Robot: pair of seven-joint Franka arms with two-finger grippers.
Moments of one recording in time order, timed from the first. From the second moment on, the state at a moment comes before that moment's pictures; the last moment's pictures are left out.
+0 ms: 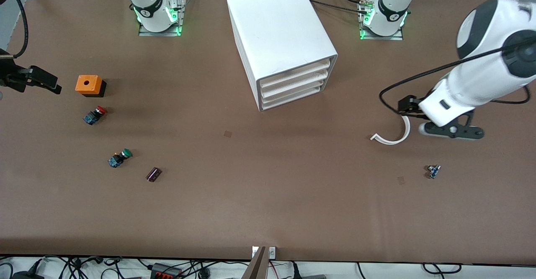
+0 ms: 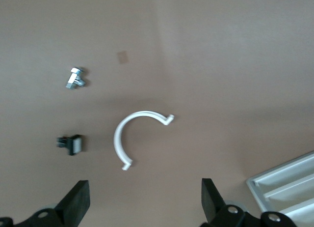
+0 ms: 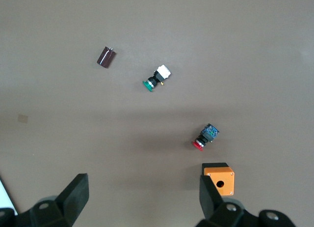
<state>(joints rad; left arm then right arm) 0.27 0.24 -0.51 -1.51 0.18 1.62 -0.11 -0.06 0.05 -0.01 -1.60 -0.01 1.64 -0.04</state>
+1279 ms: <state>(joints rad) -0.04 -0.02 -0.08 -1.73 0.03 1.75 0.00 -0.06 -0.04 -0.01 -1.72 -0.01 1.68 -0.04</state>
